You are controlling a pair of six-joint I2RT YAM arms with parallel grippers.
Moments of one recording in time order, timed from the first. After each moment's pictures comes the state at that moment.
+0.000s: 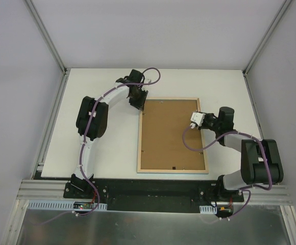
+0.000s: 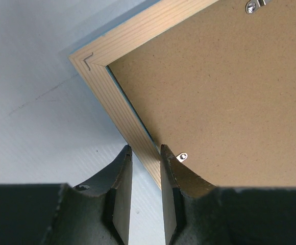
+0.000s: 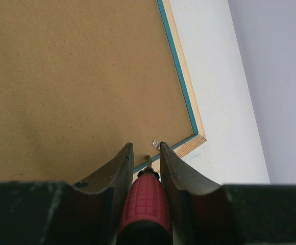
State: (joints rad) left arm -0.43 2.24 1.81 -0.70 0.24 -0.05; right arm 0.04 1.45 0.52 0.39 -0.71 -1.16
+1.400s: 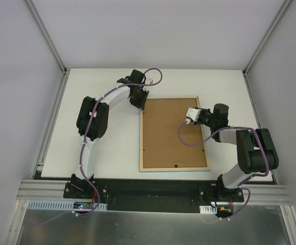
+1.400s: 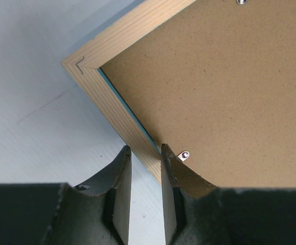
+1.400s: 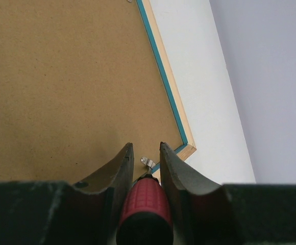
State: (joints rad) left arm -0.45 2.24 1.81 -0.69 0.21 0.00; right arm 0.10 1.59 0.59 0.55 -0.63 -1.09
